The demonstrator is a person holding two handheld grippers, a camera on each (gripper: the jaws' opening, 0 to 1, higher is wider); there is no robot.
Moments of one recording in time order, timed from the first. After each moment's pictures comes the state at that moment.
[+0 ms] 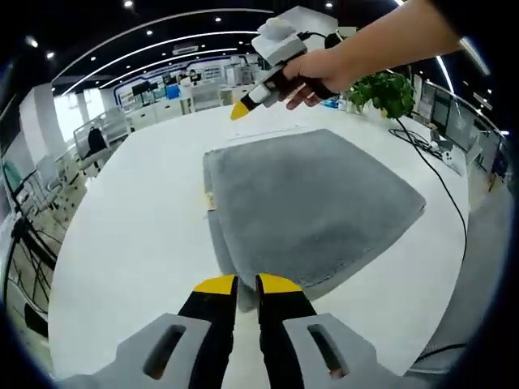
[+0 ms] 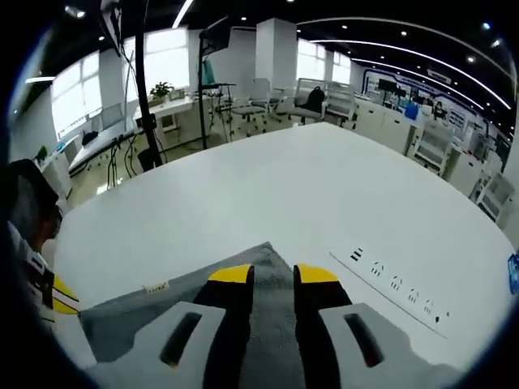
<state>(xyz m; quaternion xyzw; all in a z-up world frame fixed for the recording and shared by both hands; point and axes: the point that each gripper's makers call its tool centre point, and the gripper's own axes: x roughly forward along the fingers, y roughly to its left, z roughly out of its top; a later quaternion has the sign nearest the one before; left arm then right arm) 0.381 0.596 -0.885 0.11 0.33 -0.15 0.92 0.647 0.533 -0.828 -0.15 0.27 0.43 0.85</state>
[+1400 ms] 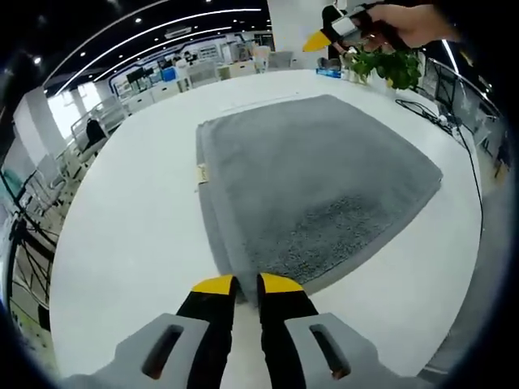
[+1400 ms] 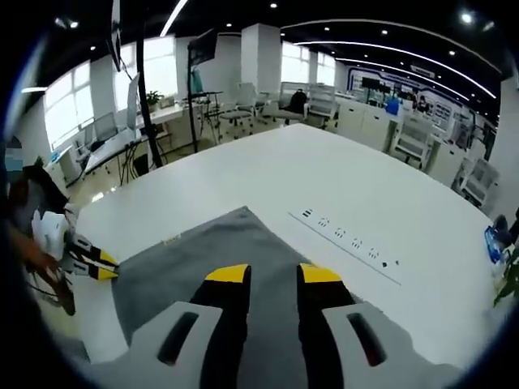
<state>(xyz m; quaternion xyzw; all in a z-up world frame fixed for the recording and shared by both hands) 0.379 0.605 -0.914 0.14 0.39 -0.12 0.90 0.594 0.394 -0.781 -0.13 0.28 0.40 0.86</state>
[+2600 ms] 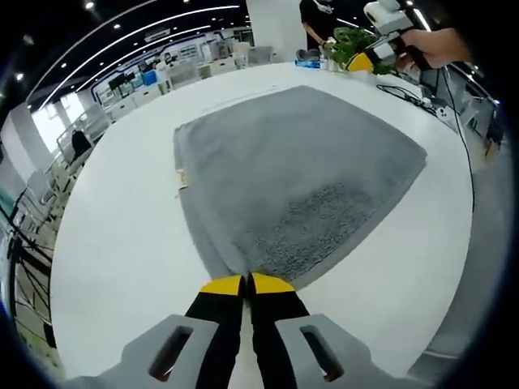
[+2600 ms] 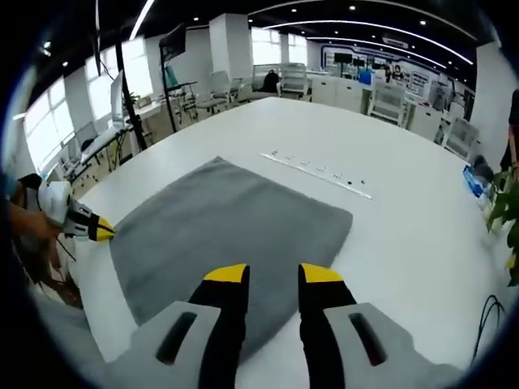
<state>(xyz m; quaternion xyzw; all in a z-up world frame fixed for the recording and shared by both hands) 0.358 0.587 -0.914 0.17 0.39 -0.17 0.89 0.523 0.288 -0.831 -0.11 0.34 0.34 0.87</state>
